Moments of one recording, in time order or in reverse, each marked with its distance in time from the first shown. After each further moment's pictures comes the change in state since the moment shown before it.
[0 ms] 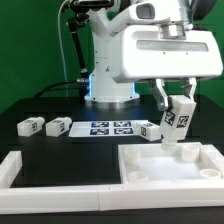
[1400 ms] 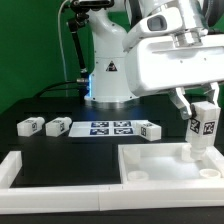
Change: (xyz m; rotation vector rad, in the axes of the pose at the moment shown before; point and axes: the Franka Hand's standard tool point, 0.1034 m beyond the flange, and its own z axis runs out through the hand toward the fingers) arm 0.023 -0.035 0.020 0.030 0.120 0.114
